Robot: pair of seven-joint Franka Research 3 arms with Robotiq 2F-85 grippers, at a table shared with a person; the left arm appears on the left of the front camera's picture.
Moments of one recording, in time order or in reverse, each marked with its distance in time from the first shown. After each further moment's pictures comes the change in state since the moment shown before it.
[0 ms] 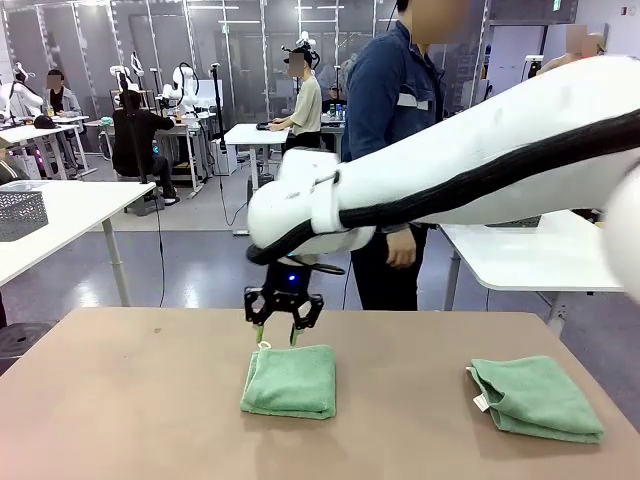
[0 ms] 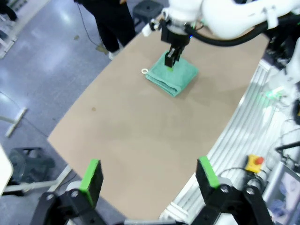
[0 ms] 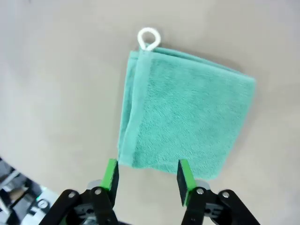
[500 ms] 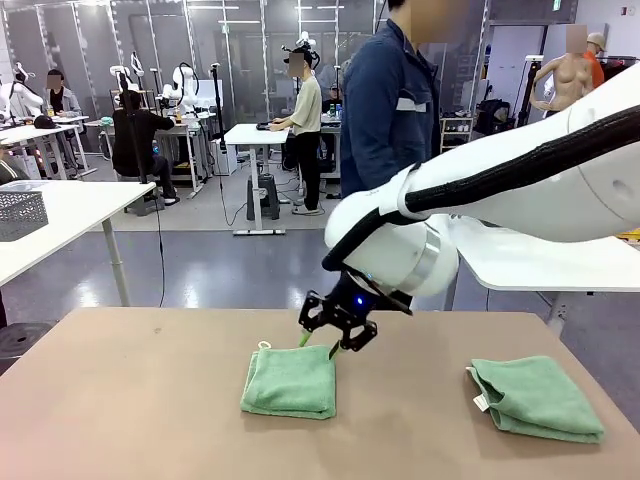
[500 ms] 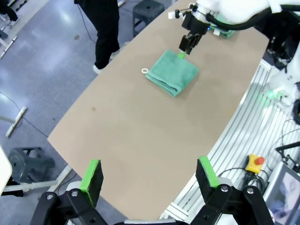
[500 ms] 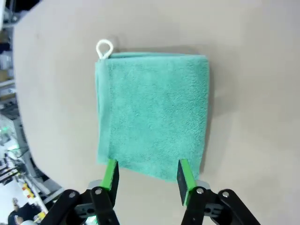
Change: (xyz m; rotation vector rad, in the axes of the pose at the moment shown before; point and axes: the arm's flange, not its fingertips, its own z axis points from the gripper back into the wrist) left arm 0.000 0.000 0.000 0.001 0.000 0.000; right arm -0.028 -0.122 -0.020 0.295 -0.085 -0.182
